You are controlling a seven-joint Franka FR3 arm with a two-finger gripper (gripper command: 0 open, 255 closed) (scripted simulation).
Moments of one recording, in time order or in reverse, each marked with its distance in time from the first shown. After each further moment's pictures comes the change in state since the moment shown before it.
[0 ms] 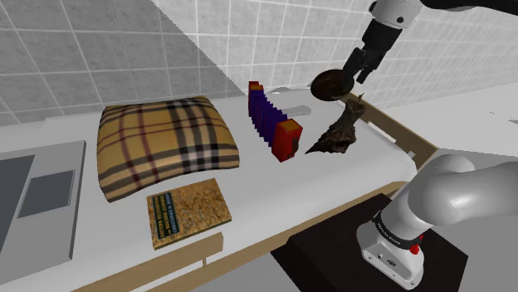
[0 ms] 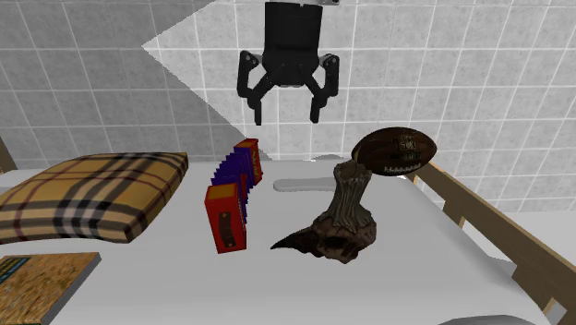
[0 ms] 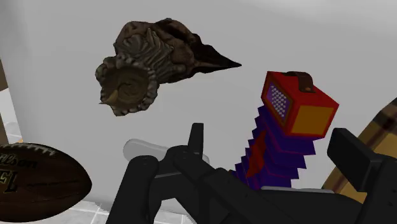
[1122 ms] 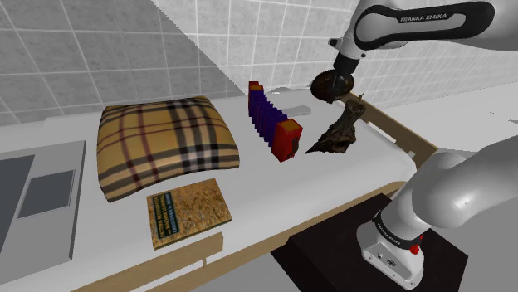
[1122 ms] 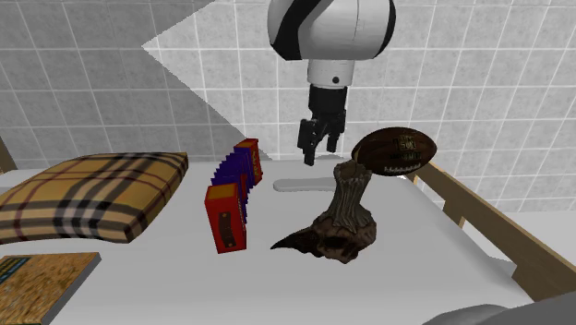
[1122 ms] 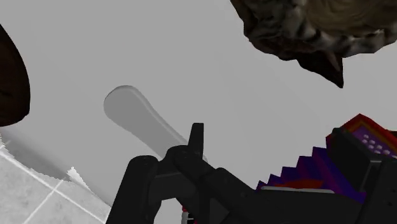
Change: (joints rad) arm 0.117 0.353 -0.323 -0.020 -0.134 0.335 -0.771
